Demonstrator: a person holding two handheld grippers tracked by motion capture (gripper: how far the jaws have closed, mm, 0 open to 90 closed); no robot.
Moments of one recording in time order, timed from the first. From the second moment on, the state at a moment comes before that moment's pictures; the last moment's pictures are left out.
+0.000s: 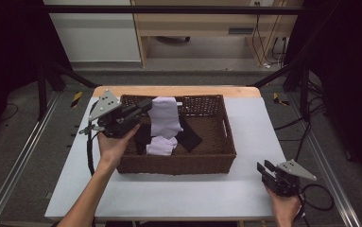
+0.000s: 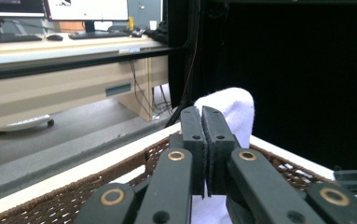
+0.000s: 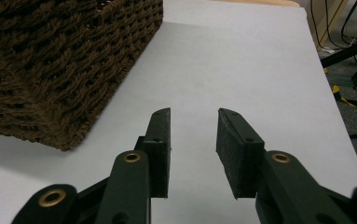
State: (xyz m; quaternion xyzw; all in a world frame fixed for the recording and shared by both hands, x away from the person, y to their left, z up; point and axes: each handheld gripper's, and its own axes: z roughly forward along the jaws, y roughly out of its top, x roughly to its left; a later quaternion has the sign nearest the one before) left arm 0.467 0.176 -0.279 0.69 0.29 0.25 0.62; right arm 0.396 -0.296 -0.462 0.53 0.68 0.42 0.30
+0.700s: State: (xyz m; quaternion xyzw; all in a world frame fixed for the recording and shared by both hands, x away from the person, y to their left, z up) left arm 0.386 0.194 -0.268 0.70 0.23 0.21 0.64; right arm 0.395 -0.296 -0.462 0.52 0.68 0.42 0.30
